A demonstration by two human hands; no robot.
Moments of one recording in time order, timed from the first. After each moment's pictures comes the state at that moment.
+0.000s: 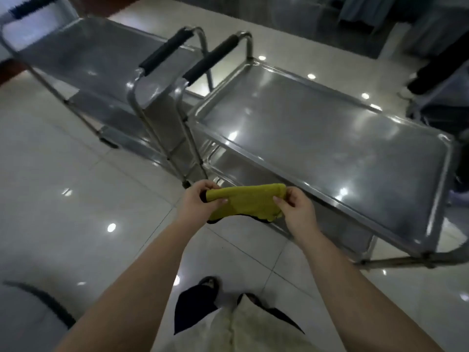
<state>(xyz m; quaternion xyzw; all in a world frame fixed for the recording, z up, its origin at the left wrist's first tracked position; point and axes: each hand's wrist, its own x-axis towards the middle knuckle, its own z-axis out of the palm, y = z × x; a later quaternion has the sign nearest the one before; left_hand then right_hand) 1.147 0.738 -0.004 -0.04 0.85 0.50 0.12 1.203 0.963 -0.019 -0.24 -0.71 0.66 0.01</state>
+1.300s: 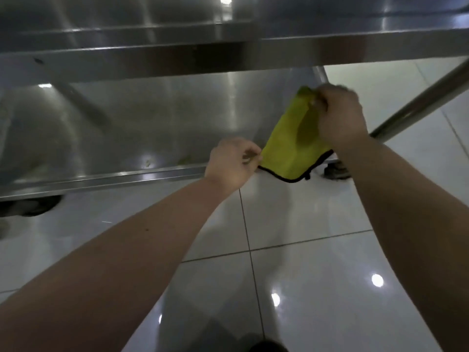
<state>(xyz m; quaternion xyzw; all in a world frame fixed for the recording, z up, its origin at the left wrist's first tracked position) 1.135 1.063 -0.718 0.49 0.79 0.31 0.18 1.271 1.236 -0.653 -0.45 -0.87 0.15 0.13</state>
